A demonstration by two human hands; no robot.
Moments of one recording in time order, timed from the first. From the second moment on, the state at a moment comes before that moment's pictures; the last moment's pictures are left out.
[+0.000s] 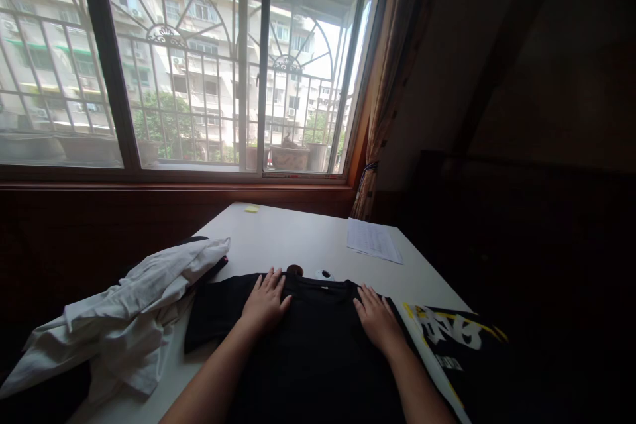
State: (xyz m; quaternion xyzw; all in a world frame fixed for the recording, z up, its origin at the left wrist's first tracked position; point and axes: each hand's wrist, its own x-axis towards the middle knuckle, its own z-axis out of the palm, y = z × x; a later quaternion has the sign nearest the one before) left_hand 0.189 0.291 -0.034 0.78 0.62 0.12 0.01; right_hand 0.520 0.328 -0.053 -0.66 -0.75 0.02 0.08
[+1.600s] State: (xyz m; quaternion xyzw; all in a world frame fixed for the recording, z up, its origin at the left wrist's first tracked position) left_hand 0.188 0.289 -0.028 0.81 0.57 0.13 0.03; right_hand 0.520 0.327 -0.046 -0.66 -0.75 0.03 0.09
